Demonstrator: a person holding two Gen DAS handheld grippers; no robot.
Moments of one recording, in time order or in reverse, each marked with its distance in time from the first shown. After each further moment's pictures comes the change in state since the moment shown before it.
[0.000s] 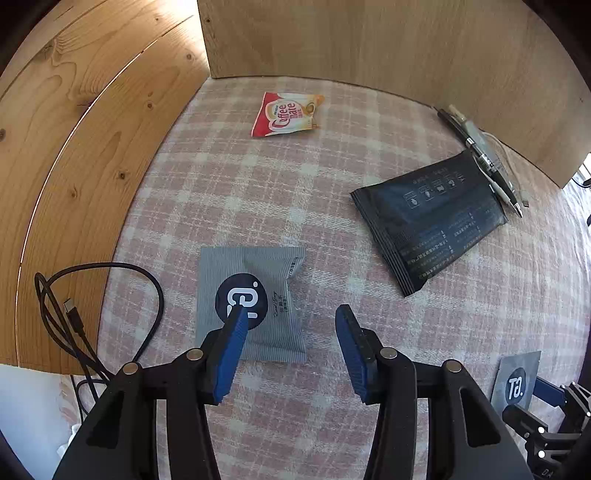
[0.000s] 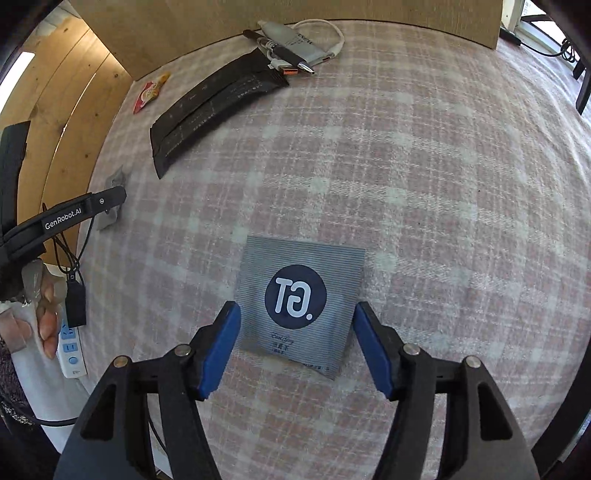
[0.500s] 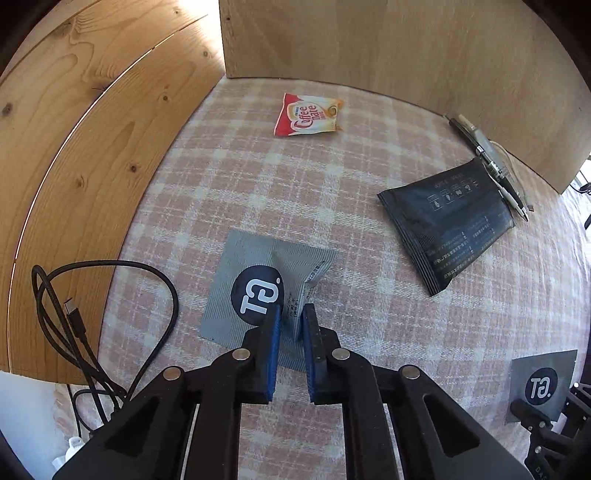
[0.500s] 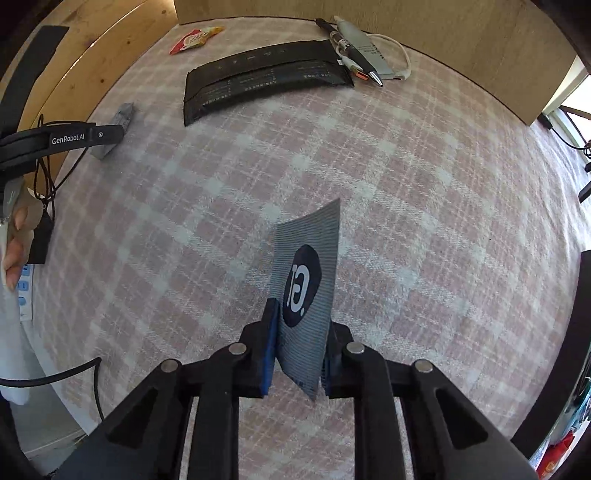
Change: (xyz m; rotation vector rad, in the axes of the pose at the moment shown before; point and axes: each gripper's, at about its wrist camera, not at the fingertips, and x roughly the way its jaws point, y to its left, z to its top) left arm 0.008 0.025 -0.021 -0.026 -0.046 -0.061; right arm 0.003 0.041 -0.015 -0.254 0.007 -0.146
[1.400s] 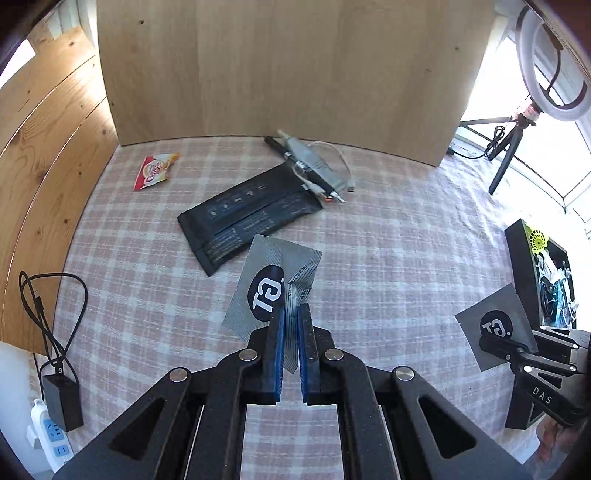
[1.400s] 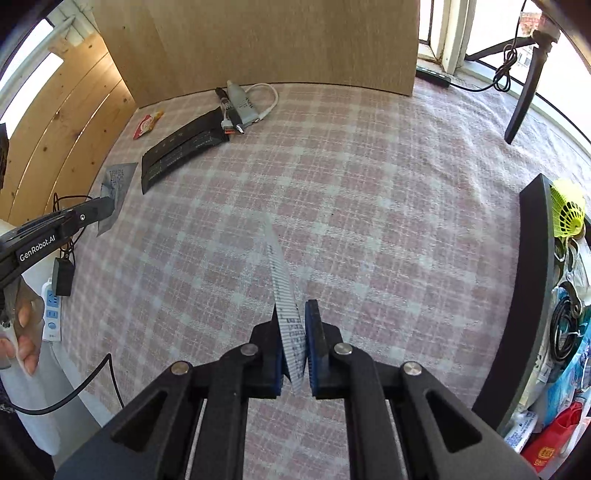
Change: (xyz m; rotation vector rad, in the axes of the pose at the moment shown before) left arm -0.102 -0.173 -0.027 0.191 -0.102 -0.162; right arm -0.081 -0.137 -0.051 0.183 -0.157 0.074
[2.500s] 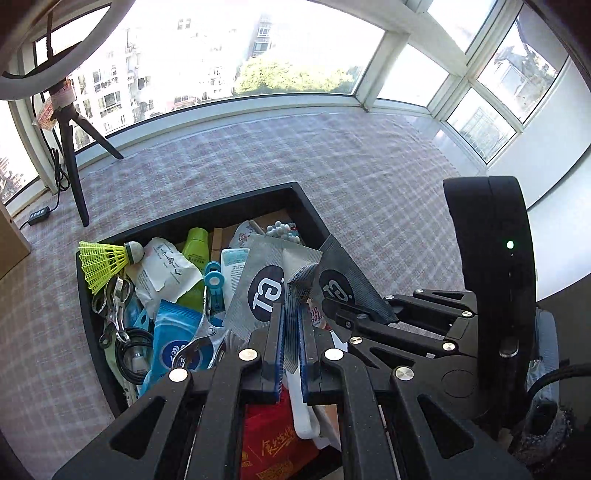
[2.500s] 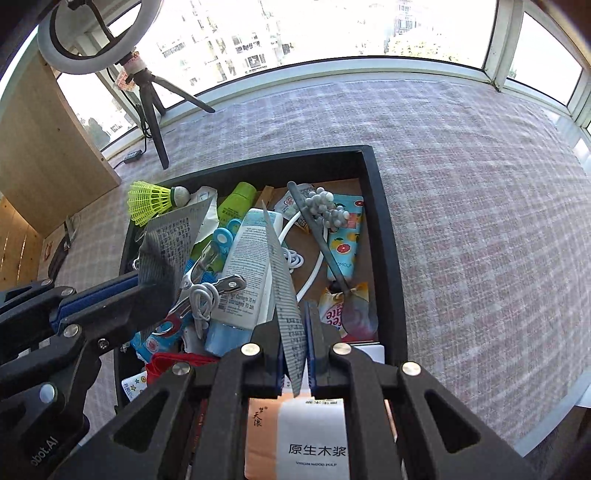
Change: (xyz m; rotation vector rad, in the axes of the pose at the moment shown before) left arm -0.034 -0.511 -0.030 0.491 0.037 -0.404; right arm -0.141 -0.360 -0.138 0.410 -0.156 -0.173
